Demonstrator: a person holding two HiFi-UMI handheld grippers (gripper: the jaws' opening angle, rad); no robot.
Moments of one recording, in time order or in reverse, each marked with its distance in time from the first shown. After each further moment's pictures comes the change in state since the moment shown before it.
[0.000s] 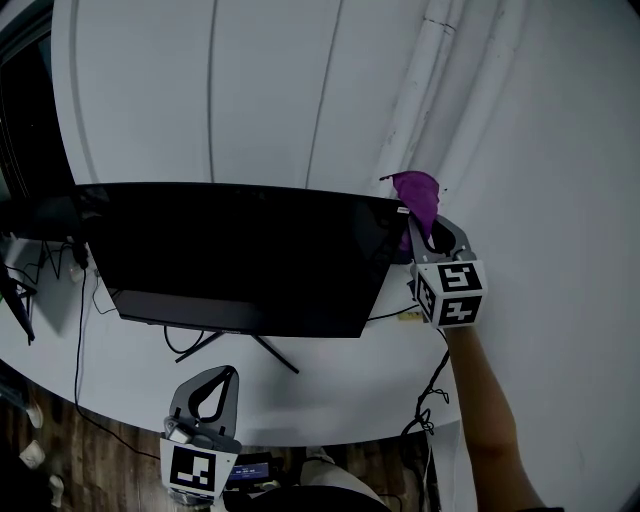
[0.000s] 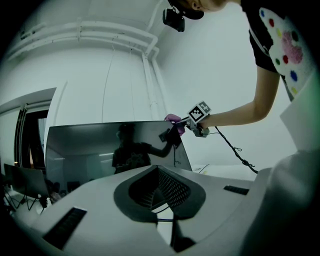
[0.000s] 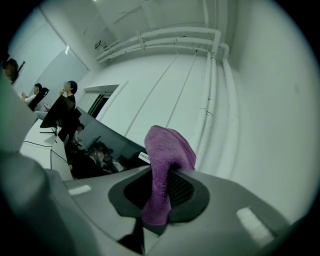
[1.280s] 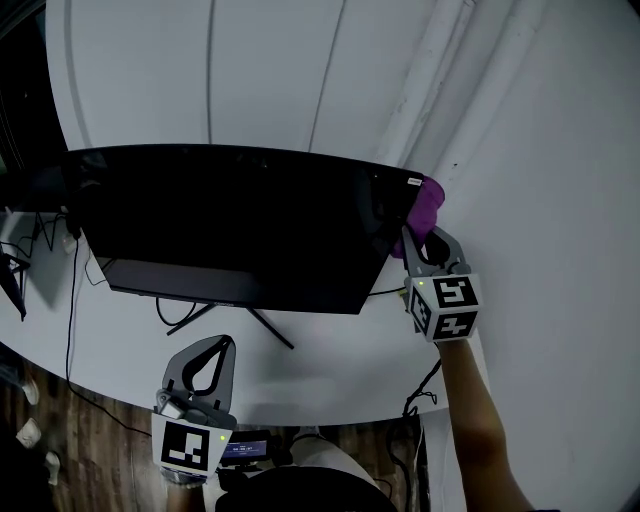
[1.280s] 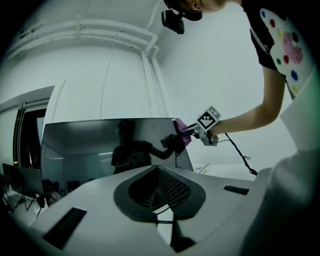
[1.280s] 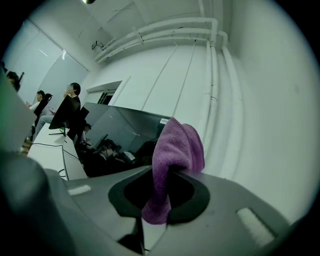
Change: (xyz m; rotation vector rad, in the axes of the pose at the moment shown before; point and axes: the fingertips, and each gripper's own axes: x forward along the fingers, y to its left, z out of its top) left arm 0.021 0.000 -0.011 -0.008 0.016 0.001; right arm -0.015 0.039 -0.064 0.062 0.073 0.080
